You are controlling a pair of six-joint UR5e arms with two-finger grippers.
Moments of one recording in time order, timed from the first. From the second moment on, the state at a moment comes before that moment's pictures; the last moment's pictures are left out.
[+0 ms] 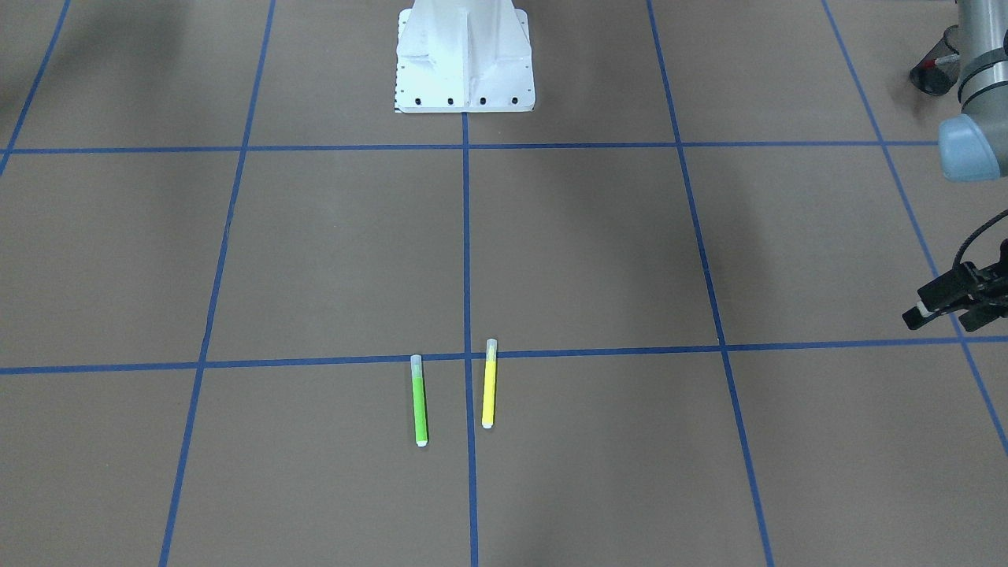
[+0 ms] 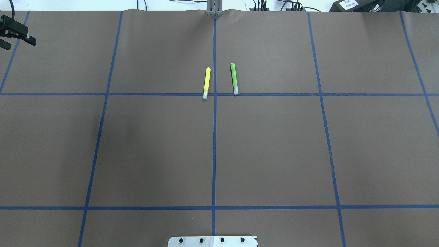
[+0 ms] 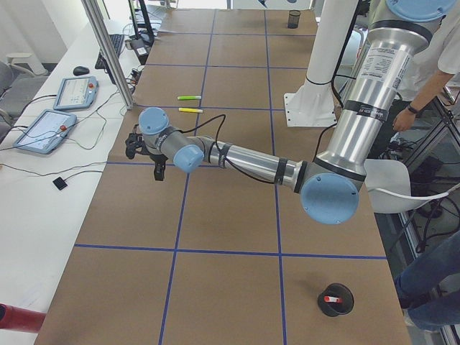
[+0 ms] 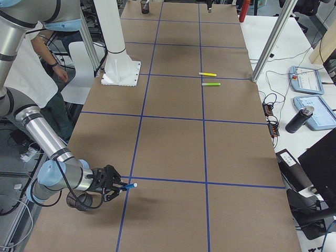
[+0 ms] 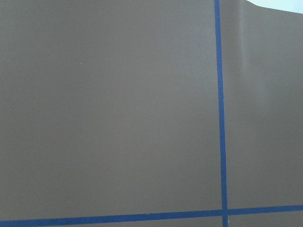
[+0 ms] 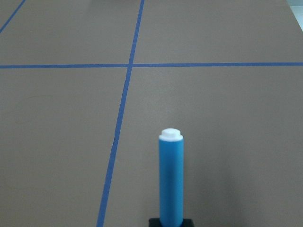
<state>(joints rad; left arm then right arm) -1.32 -1.89 -1.48 -1.99 -2.43 -0.67 1.90 -2.26 1.46 -0.09 2.51 0.27</state>
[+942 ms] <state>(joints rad) -1.32 -1.88 -1.50 -1.99 -2.43 -0.69 2.02 -2.36 1.42 -0.02 2.53 0.11</state>
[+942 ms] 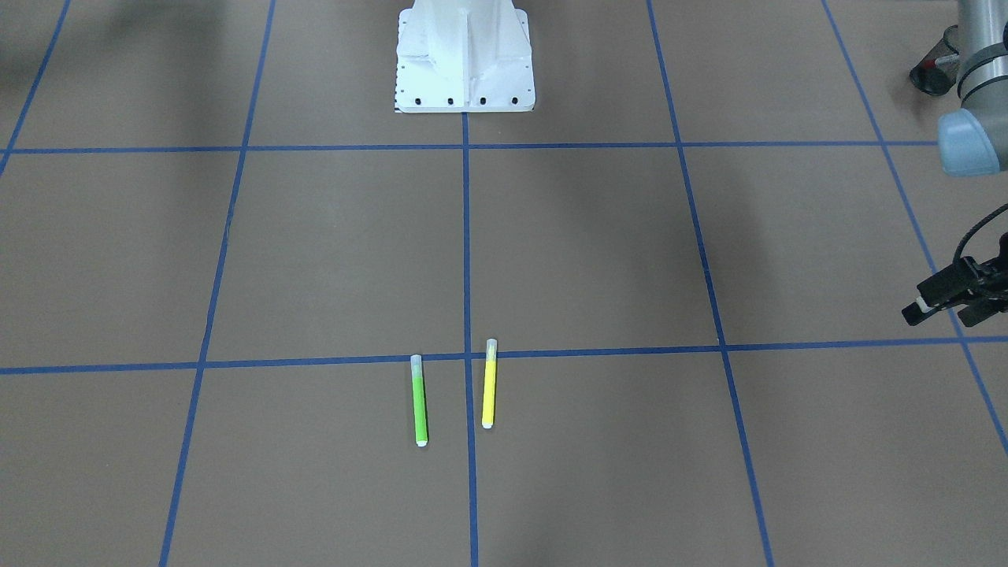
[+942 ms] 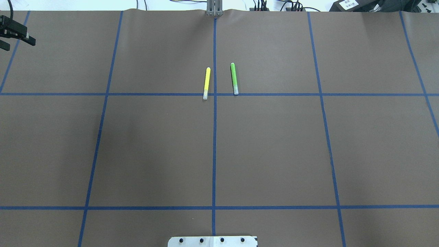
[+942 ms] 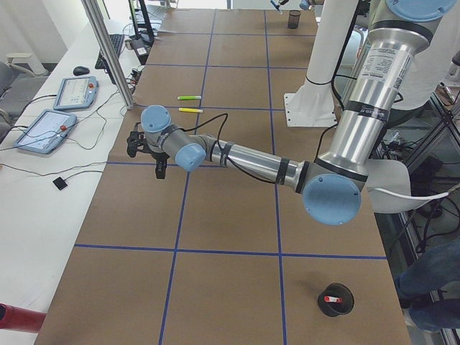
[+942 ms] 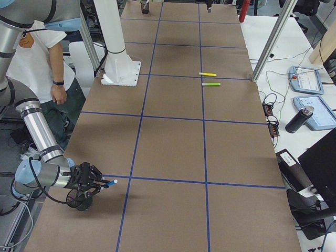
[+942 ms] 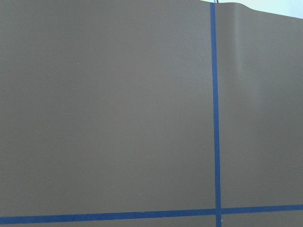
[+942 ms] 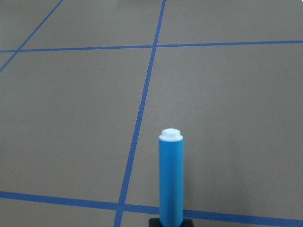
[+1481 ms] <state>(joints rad) -1.31 -1.88 -1.50 -2.00 -2.43 -0.72 2.04 -2.39 1.41 -0.02 2.44 0.08</state>
